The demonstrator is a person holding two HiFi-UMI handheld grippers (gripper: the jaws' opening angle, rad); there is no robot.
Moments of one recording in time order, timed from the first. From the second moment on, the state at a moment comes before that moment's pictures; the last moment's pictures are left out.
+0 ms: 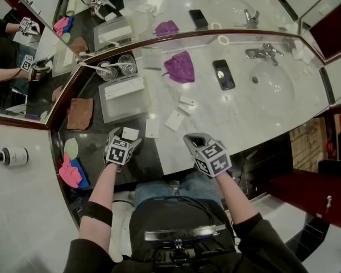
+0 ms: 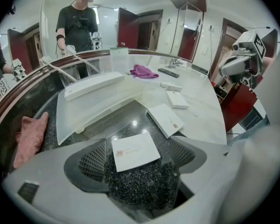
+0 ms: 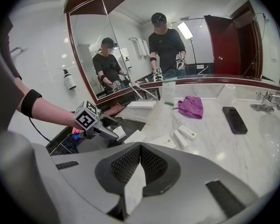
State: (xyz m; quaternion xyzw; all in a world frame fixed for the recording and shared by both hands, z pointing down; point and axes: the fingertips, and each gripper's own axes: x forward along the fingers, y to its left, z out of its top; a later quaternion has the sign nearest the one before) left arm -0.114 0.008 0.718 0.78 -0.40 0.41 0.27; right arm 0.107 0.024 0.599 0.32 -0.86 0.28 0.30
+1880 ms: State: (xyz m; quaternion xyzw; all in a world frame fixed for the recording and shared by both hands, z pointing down) left arm -0.210 0.040 0.489 0.77 -0.57 0.15 0.24; right arm -0.046 -0.014 0.547 0.23 -0.91 0.19 0.27
